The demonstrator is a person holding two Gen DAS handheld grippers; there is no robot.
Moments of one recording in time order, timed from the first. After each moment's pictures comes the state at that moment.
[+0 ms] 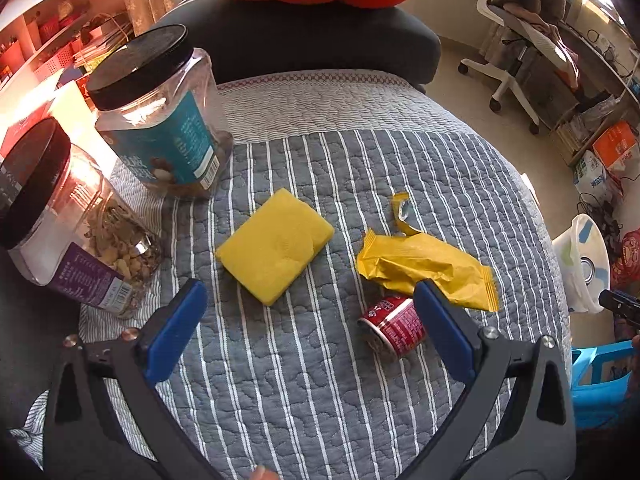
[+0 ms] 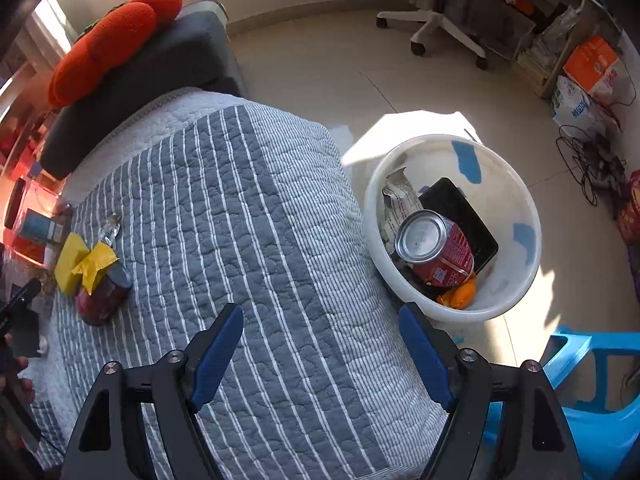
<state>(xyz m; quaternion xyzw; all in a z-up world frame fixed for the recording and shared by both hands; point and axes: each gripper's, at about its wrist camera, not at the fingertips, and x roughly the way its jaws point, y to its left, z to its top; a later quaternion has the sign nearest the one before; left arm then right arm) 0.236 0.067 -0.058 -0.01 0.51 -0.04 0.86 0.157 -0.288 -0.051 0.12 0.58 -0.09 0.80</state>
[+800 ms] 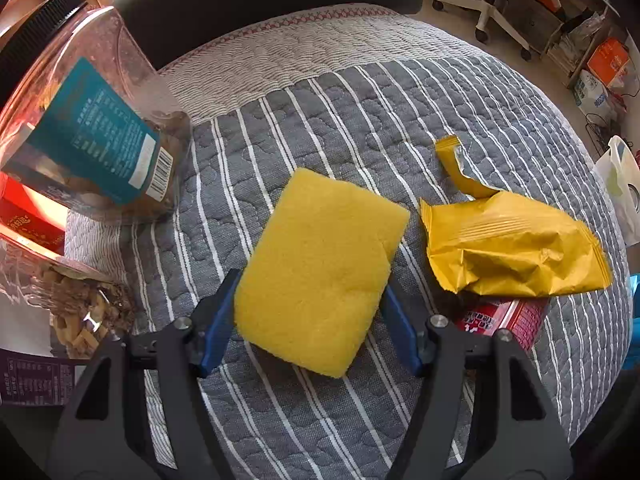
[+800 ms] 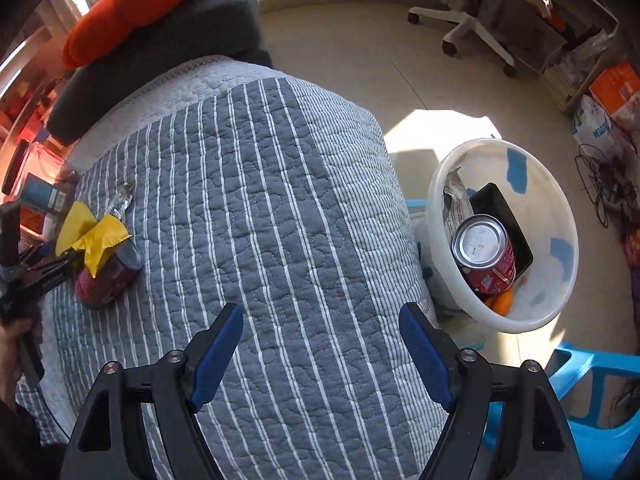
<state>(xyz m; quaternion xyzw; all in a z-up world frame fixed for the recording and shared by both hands) 0.270 0.069 -0.115 0.08 0.55 -0.09 0.82 0.176 -0.245 -0.071 0.08 0.60 -0.06 0.80</state>
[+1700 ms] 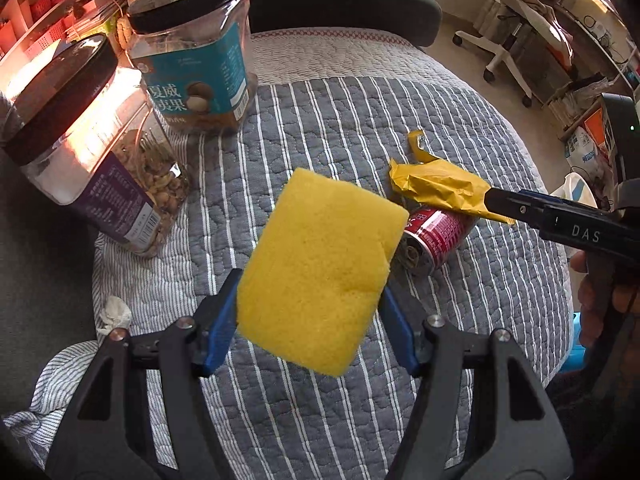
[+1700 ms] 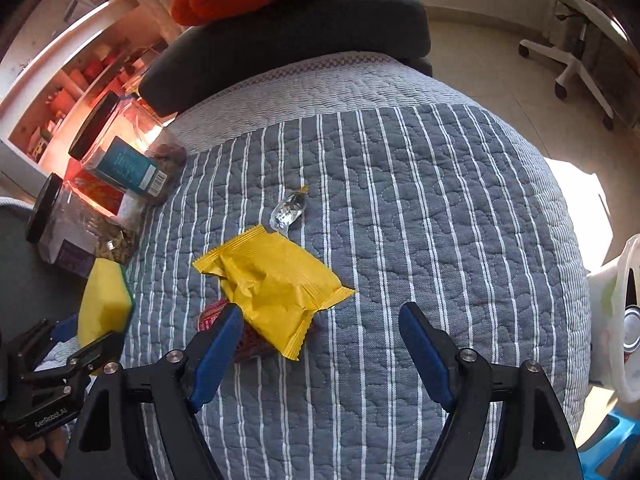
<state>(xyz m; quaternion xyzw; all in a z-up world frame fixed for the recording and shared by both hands) 0.183 0.115 -0.061 -0.02 0.56 -0.06 0.83 0.248 -0.095 -0.088 0.08 0.57 0.09 0.81</state>
